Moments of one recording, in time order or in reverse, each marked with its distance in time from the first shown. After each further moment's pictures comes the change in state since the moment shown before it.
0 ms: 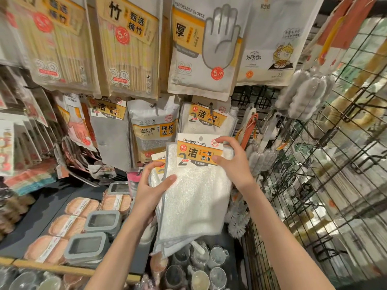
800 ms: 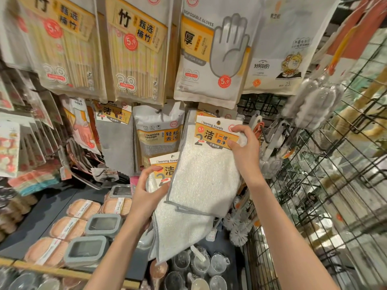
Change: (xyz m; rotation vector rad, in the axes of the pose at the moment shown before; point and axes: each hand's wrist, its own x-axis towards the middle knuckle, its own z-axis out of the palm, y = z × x) left_hand 0.010 0.000 -0.013 -0.007 0.036 -0.009; right_hand 0.051 -0.002 -0.004 -0.081 0.238 -0.055
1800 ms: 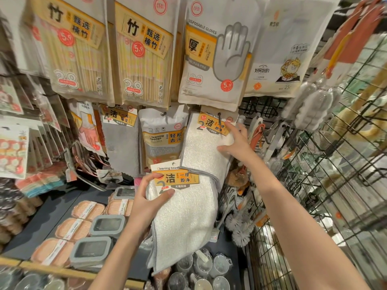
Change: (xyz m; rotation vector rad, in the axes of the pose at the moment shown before) left_hand -0.019 0.004 -0.015 0.031 -0.047 0.033; right_hand 0.036 0.005 0.006 -0.347 -0.371 0.177
